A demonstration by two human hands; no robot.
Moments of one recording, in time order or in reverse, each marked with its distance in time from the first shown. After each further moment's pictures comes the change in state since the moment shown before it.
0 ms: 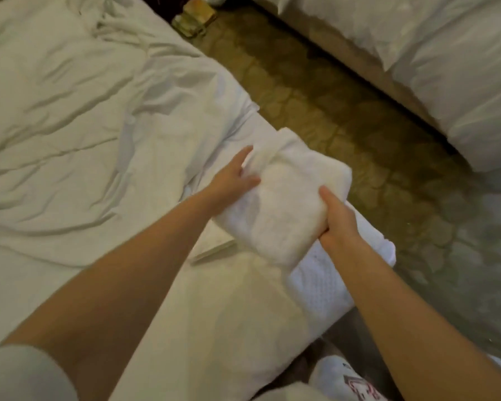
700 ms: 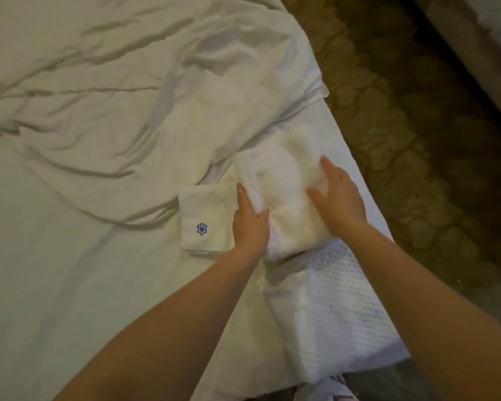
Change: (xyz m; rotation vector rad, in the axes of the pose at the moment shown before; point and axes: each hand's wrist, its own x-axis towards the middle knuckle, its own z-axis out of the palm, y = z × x) left_hand 0.021 -0.063 0.089 -0.289 0.474 -0.654; right_hand 0.114 -0.007 0.077 -1.507 -0.453 -0.744
